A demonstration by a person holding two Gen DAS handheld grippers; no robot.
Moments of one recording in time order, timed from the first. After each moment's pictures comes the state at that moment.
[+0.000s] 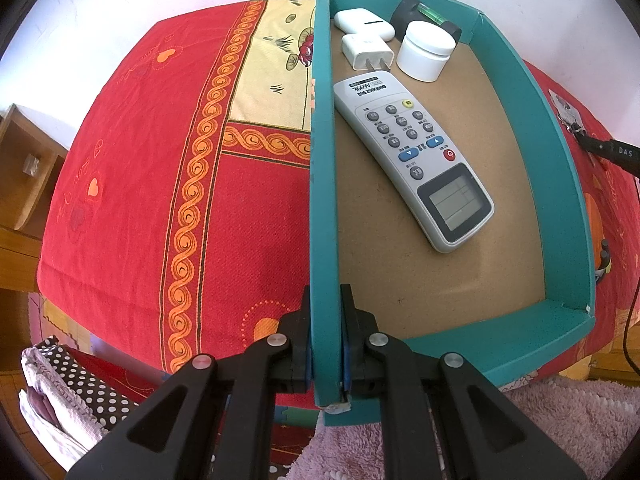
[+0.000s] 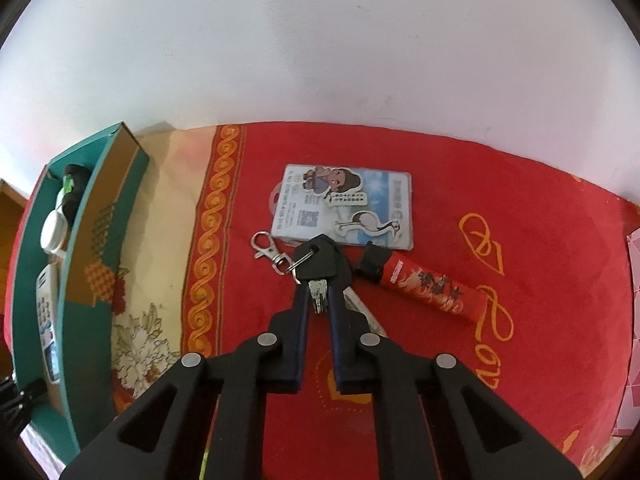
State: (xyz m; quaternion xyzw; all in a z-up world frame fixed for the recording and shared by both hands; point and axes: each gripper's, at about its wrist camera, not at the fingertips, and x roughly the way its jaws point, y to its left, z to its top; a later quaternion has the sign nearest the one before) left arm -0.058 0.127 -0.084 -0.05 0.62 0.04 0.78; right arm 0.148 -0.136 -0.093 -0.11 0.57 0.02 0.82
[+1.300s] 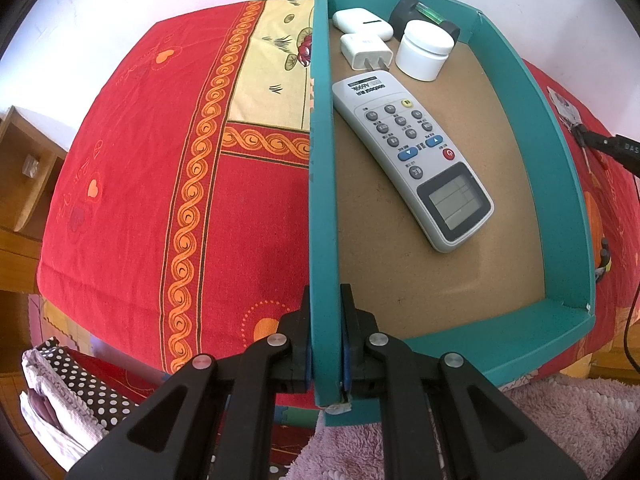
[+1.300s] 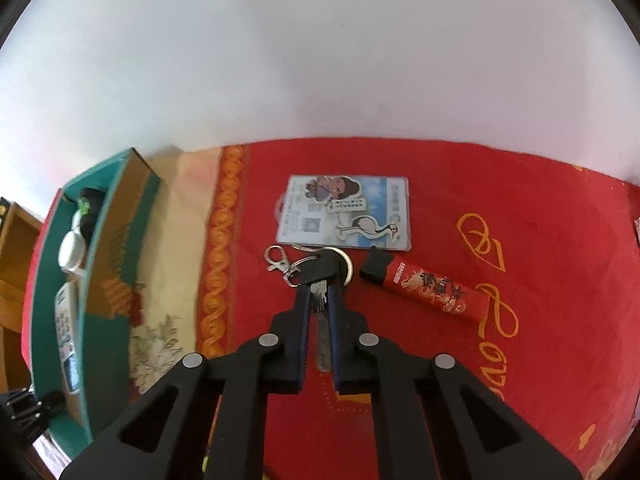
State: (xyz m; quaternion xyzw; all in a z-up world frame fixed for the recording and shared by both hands) left arm -0.057 0.126 -0.084 -0.05 0.62 0.04 0.78; right arm 0.152 -0.169 -0.072 -0.07 0.55 0.04 0.83
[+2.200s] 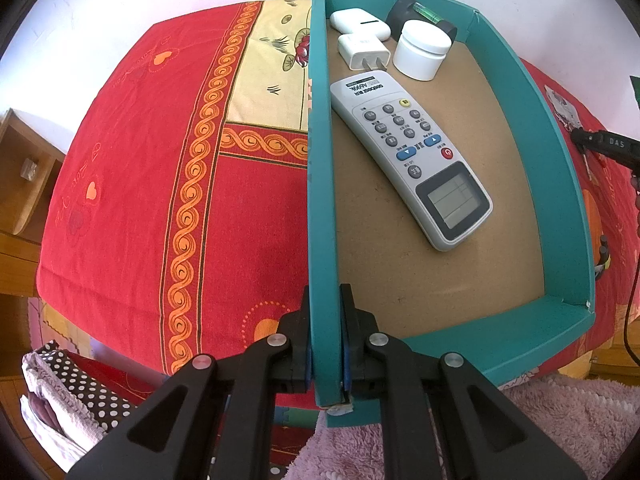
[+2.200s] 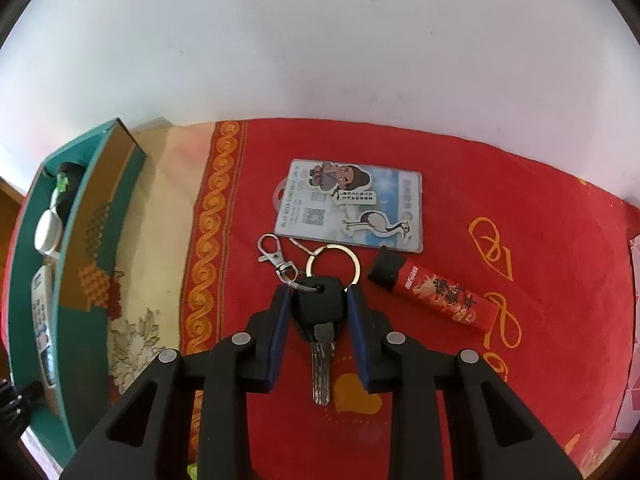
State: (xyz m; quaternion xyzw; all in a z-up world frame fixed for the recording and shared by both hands) left arm -0.060 0.125 -0.084 -0.05 0.62 0.04 0.78; right arm 0.162 -0.151 -0.090 -0.11 0.57 0.02 0.81
